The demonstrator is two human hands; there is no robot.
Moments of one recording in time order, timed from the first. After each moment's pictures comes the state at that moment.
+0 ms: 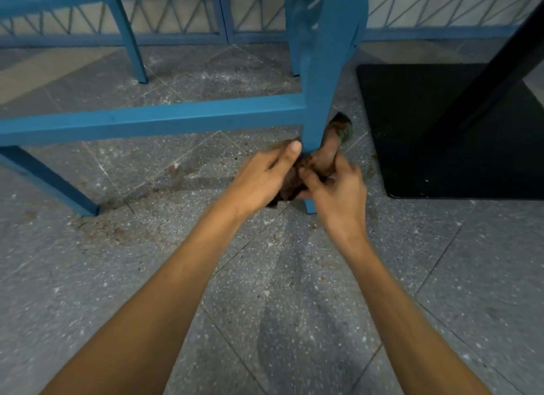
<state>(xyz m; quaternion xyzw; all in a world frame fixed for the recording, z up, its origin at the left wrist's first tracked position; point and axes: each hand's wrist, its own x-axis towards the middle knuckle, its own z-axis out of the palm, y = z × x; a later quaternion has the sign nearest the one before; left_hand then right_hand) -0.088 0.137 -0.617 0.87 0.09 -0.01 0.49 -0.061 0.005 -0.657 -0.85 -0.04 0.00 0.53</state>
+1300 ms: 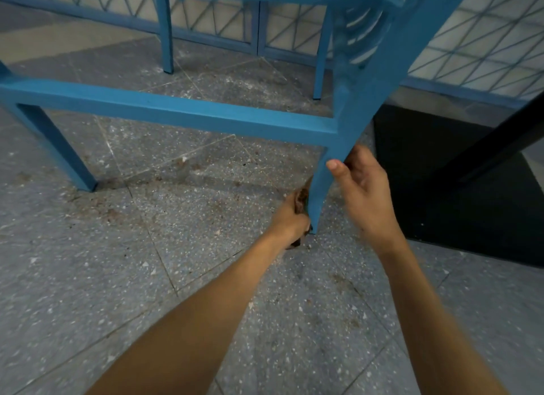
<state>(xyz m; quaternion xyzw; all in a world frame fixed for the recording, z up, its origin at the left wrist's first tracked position) -0.080 0.091 -0.679 0.70 0.26 -0.07 0.66 -0.029 -0.008 -0.618 -0.74 -0.27 0.06 0.61</state>
